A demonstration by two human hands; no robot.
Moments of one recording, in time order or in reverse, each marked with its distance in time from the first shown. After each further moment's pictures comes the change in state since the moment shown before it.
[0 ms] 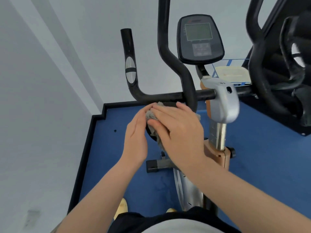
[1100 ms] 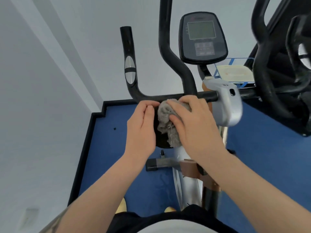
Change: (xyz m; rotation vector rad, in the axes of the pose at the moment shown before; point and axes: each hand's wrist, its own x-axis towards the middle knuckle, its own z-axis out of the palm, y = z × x) left_hand 0.019 0.008 0.017 0.229 0.139 -0.013; right_hand 0.011 0.032 -0.018 -0.126 -0.235 0.167
